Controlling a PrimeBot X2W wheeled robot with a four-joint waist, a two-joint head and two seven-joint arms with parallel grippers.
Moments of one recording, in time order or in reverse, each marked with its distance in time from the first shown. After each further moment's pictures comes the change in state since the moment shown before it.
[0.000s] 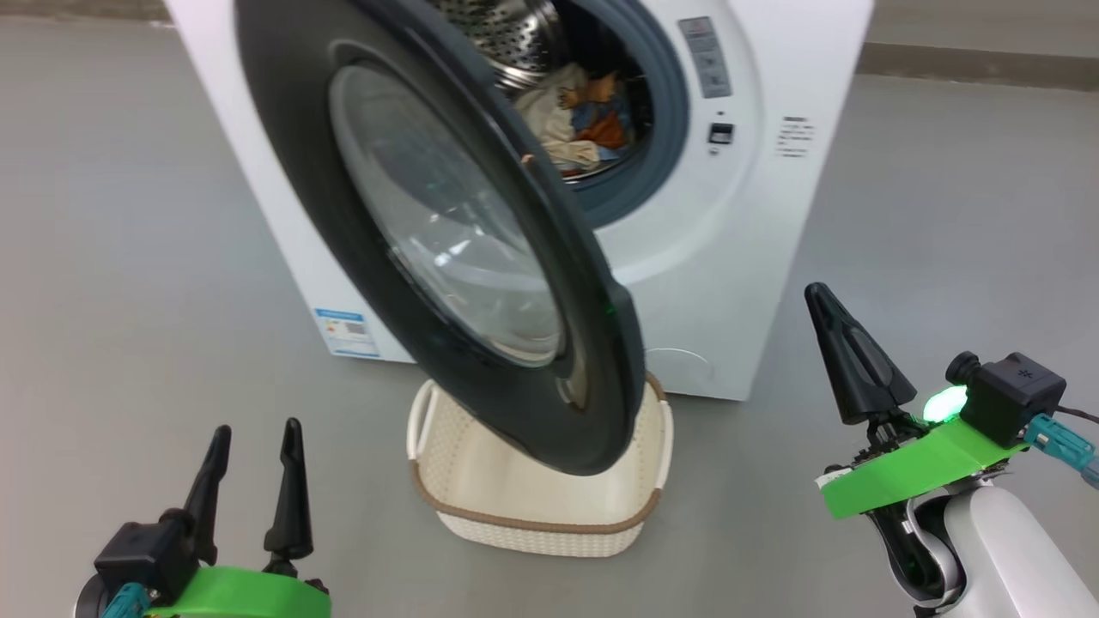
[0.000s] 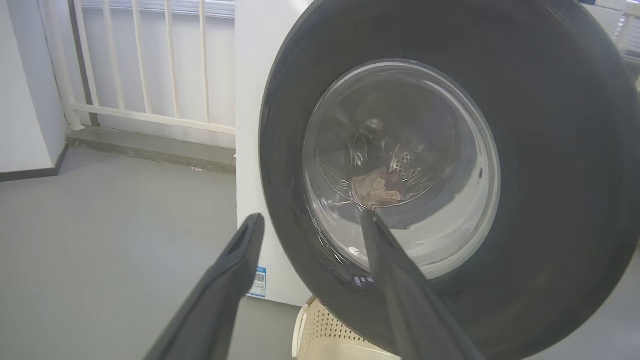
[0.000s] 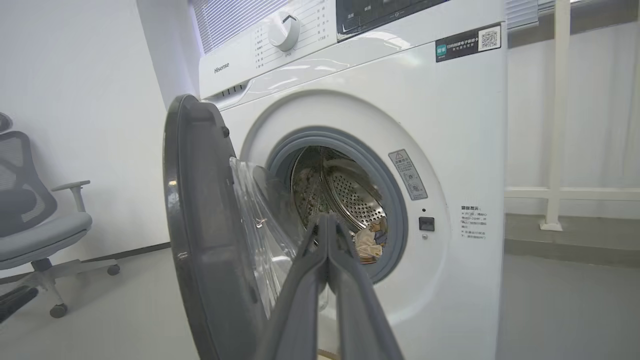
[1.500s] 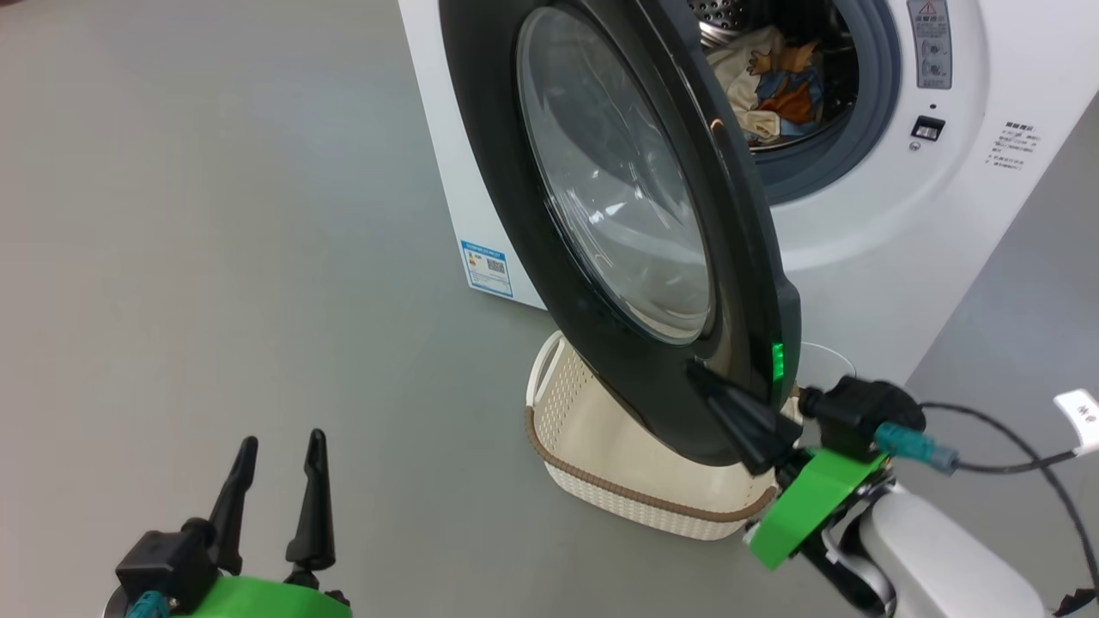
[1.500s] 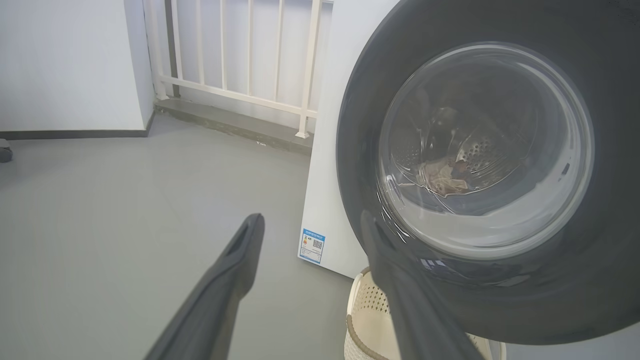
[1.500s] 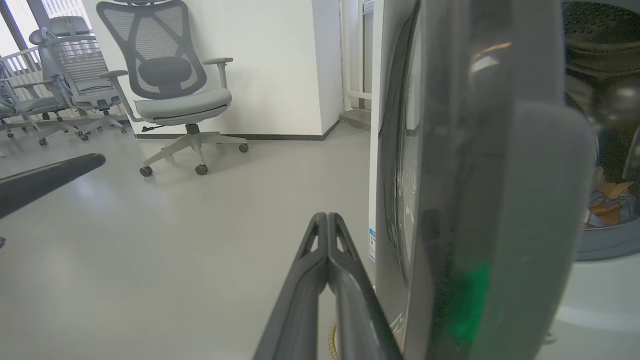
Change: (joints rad) left arm 0.020 0.000 -0.052 -0.008 -0.051 0.013 0.000; right arm -0.137 -0.100 0.384 0.165 0.020 0.000 -0.003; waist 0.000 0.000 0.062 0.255
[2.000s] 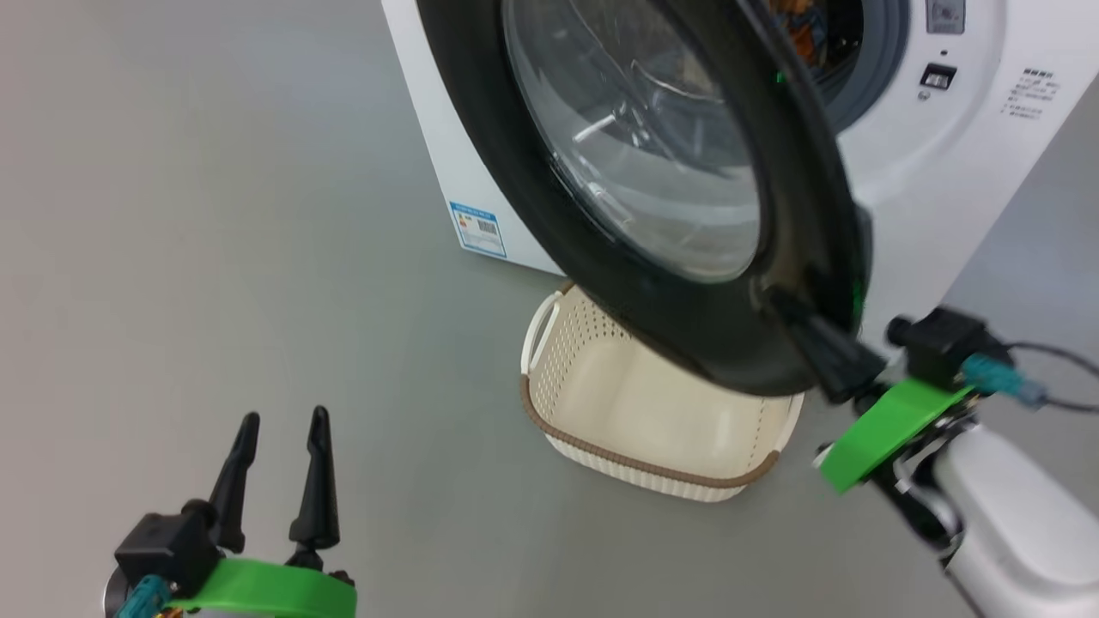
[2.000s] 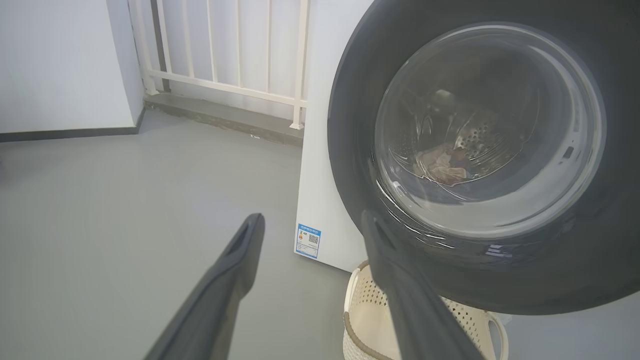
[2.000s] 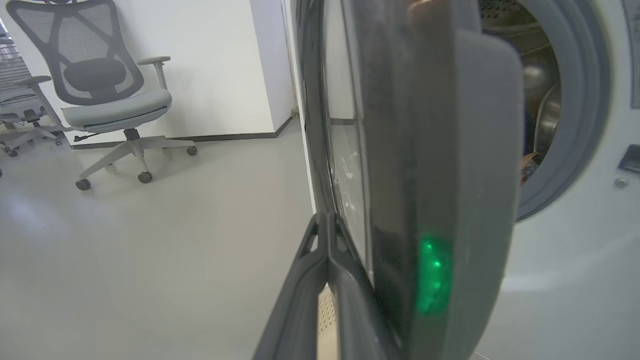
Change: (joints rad) left arm -0.023 0.000 -0.014 -0.030 -0.001 0.016 0.000; right arm -0.074 -0.062 -0.110 0.069 0.017 0.000 0.000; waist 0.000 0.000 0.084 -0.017
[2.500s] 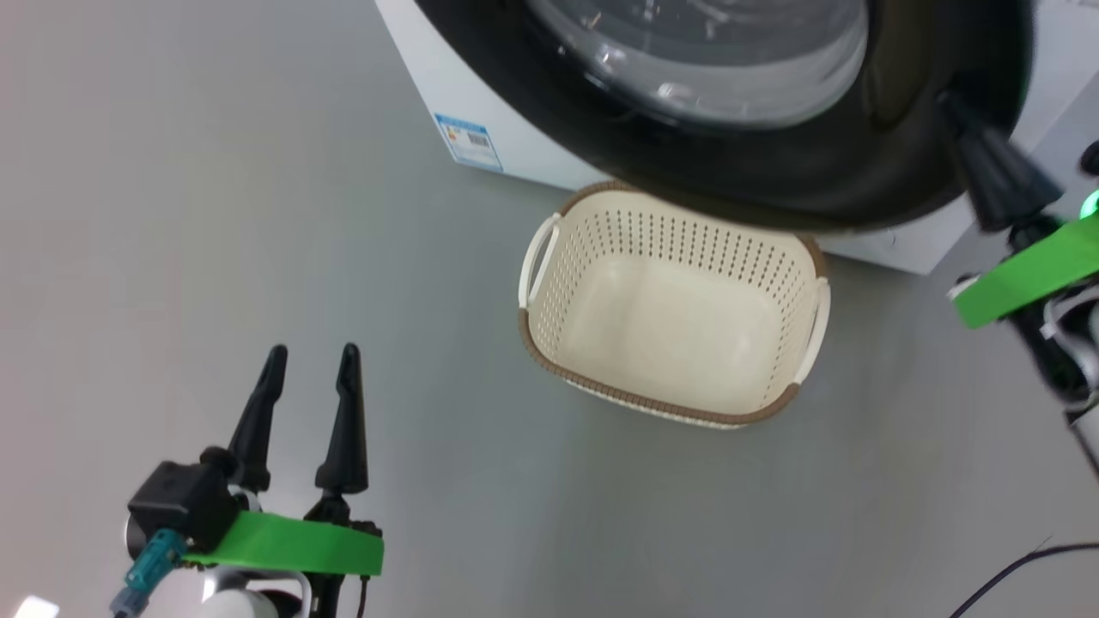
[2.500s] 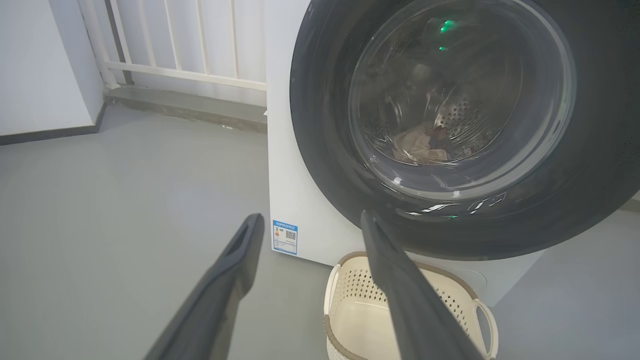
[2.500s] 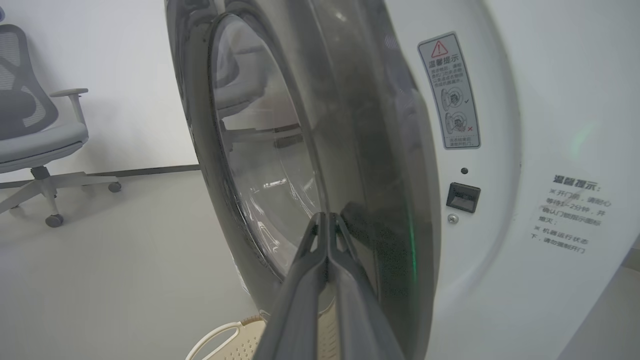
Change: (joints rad) left arm -0.079 -0.003 -0.060 -0.049 -0.009 0.030 0.000; right arm -0.187 -0.123 -0.148 0.010 0.016 0.000 0.000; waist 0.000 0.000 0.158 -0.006
